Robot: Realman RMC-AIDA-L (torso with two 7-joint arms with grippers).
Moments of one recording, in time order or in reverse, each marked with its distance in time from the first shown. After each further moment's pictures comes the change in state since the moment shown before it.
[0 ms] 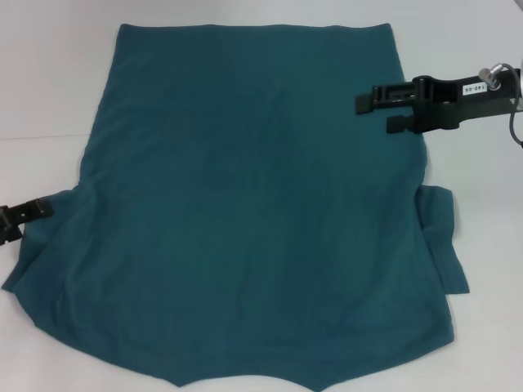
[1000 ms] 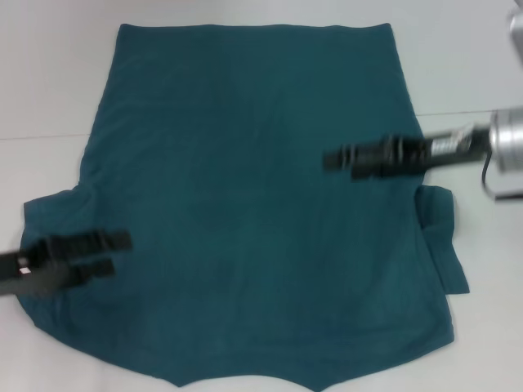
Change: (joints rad) left arm 0.038 -0.021 -0.015 0.086 -0.060 0.615 -0.101; right arm -0.056 0.087 -0.027 -0.007 0.042 -0.067 -0.168
